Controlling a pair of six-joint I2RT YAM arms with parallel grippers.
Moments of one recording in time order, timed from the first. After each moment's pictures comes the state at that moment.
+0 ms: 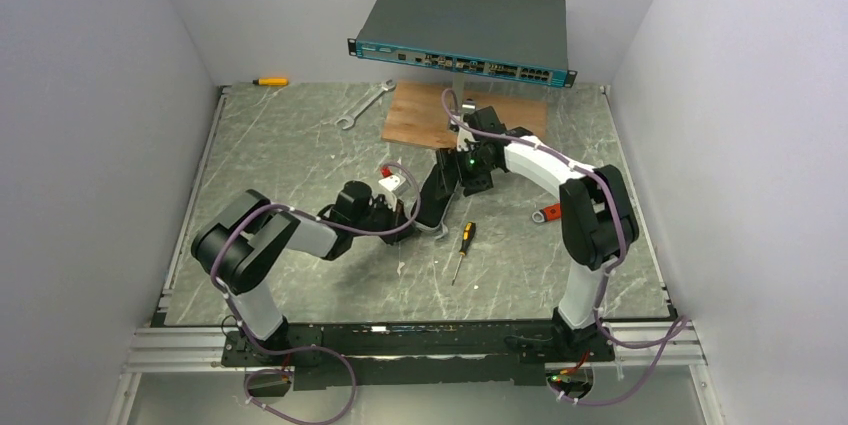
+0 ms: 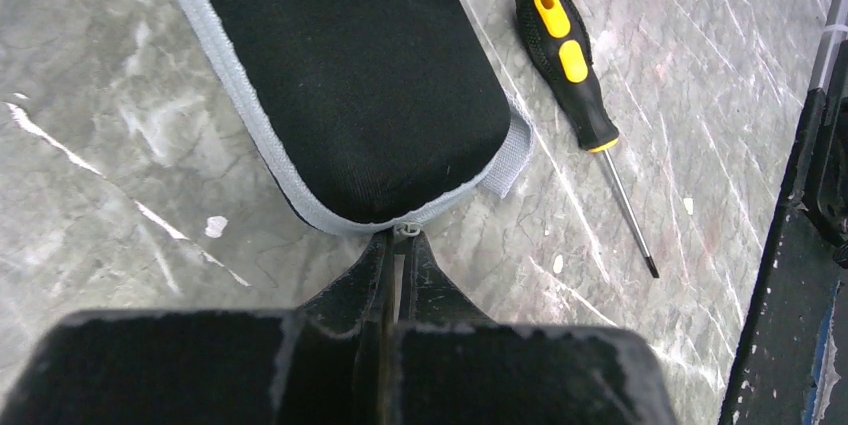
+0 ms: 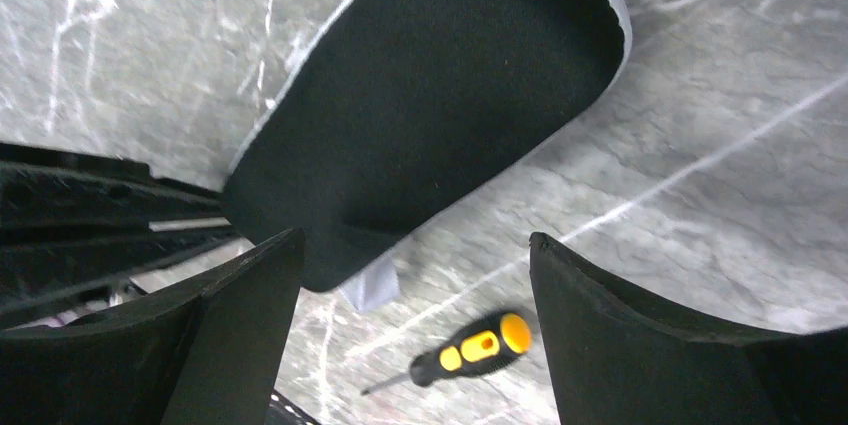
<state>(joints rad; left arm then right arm) -0.60 1.72 0.55 0.69 0.50 -0.25 0.42 1.83 1.31 -0.58 -0.38 0.20</state>
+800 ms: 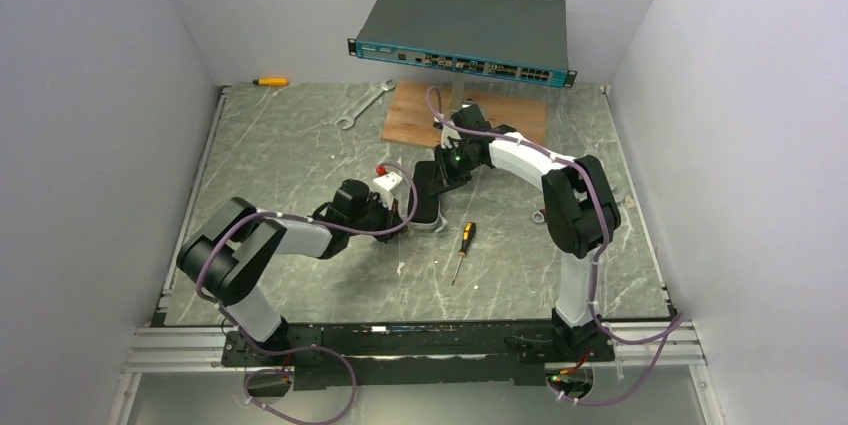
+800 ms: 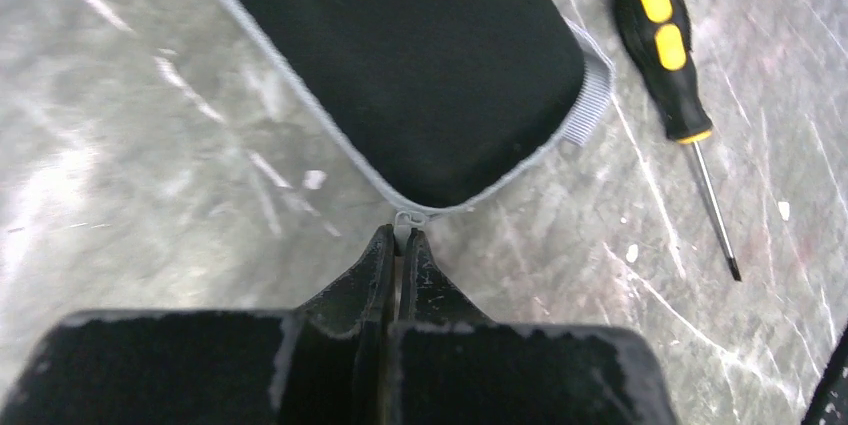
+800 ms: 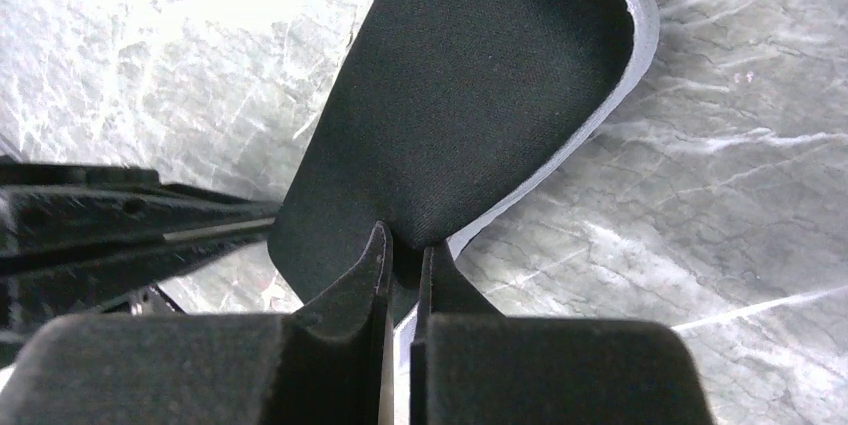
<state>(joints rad) -0.61 1.65 0.56 0.55 0.36 -0.17 0.46 1.97 1.41 -0.52 -0.44 0.24</state>
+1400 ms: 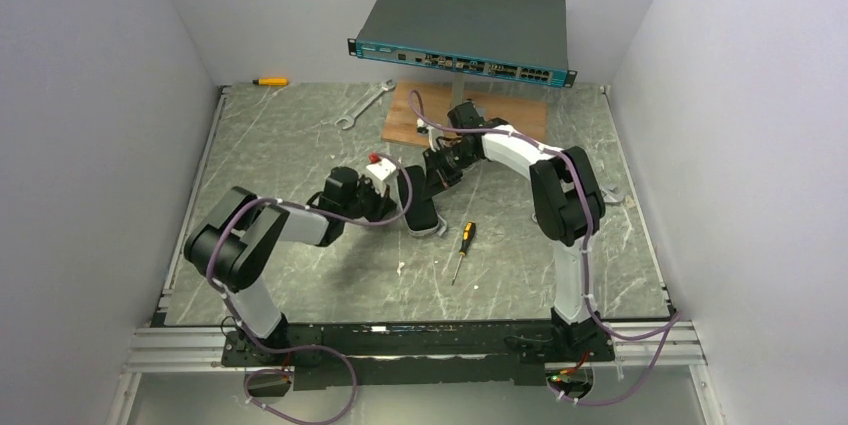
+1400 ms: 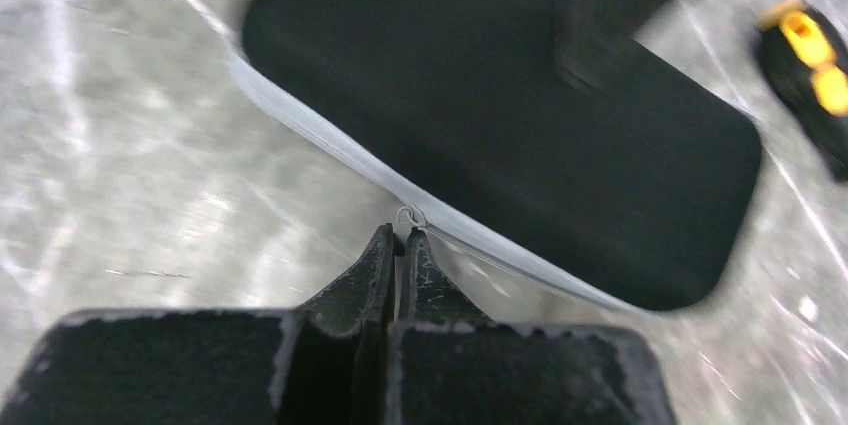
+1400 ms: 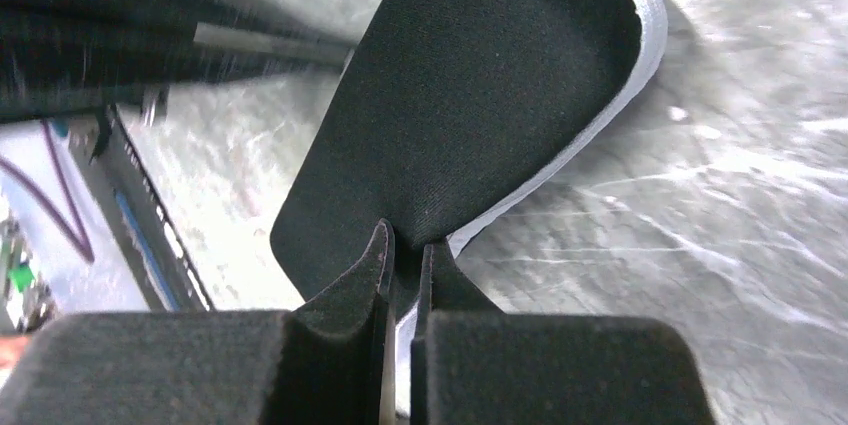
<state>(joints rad) -0.51 1.69 0.59 0.60 0.34 0.06 0.45 2.08 1.52 -0.59 -0.71 -0.10</state>
